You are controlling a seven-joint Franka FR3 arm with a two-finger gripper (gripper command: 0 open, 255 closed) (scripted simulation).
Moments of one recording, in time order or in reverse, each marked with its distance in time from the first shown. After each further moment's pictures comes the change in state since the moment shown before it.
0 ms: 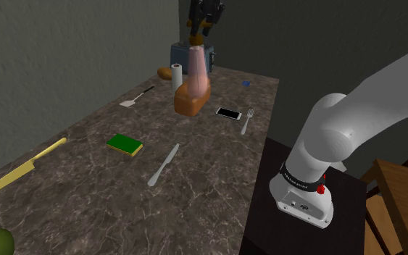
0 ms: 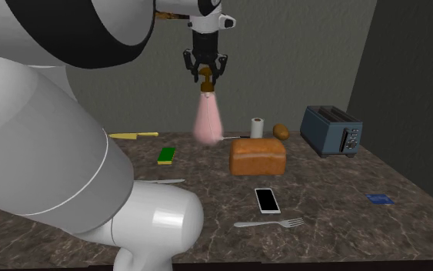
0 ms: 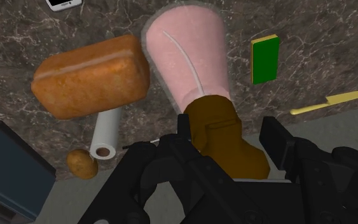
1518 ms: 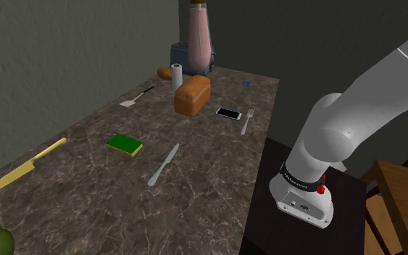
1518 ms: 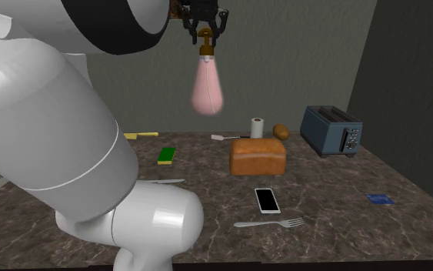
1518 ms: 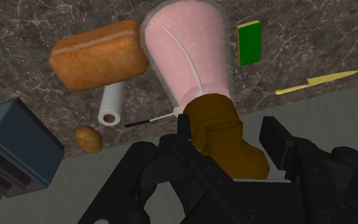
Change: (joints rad) arm 0.008 0.107 -0.004 0.410 0.003 -0.302 0.025
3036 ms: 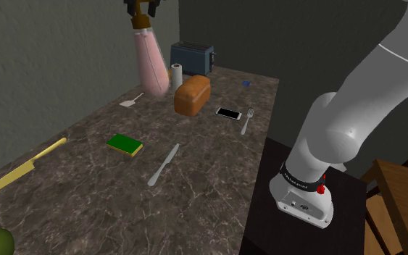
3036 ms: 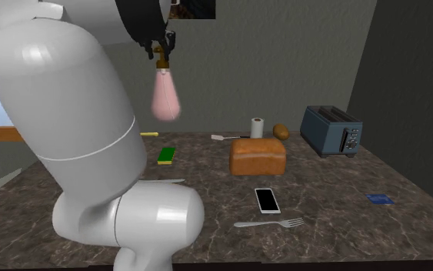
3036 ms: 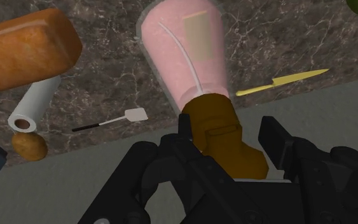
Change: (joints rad) arm 0.095 0.150 0.256 -0.010 -0.026 0.184 0.337
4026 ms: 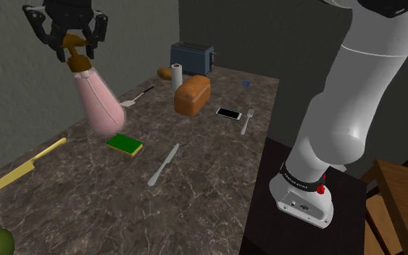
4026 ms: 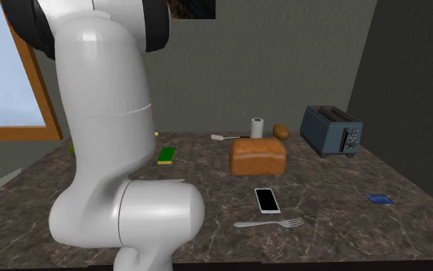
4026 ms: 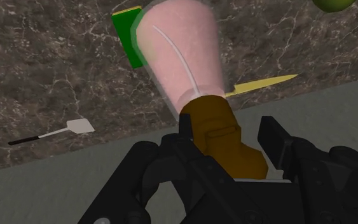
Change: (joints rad) arm 0.114 0.312 0.198 0.140 -0.163 0.155 0.337
